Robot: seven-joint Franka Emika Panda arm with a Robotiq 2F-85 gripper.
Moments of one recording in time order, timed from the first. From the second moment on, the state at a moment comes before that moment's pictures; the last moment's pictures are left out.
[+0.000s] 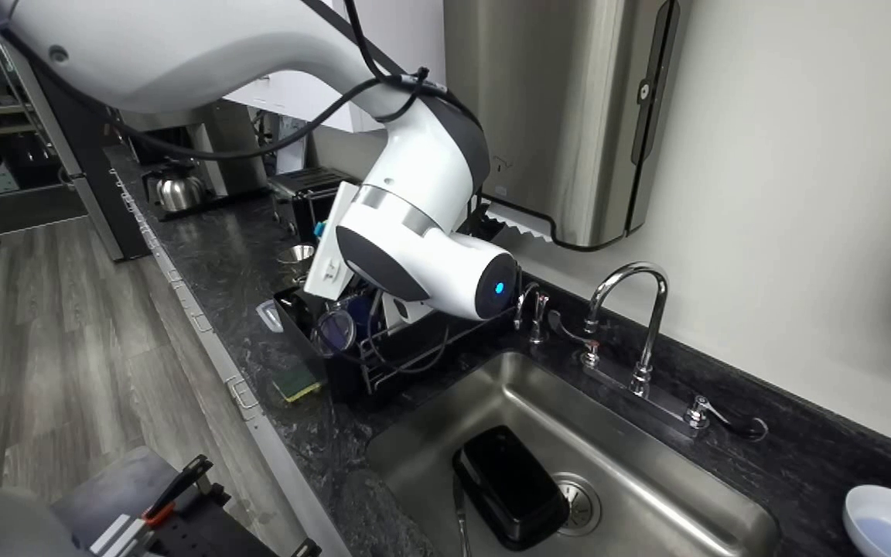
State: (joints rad) arm -0.25 0.04 -0.29 -2.39 1.27 1.54 -0.27
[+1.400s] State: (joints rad) arm -0.26 0.15 -0.29 -2.33 1.26 1.49 -0.31
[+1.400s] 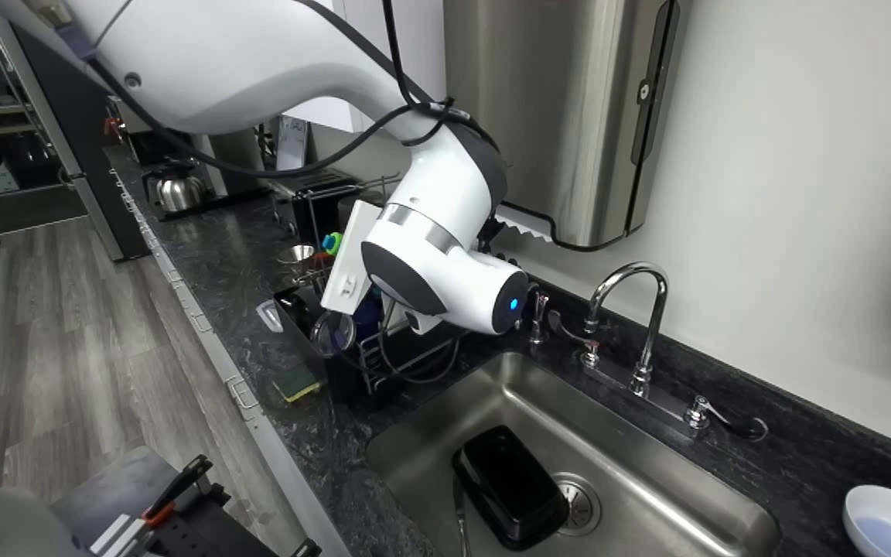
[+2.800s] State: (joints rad) arm -0.27 0.19 -0.30 -2.33 1.23 1.45 -0.41
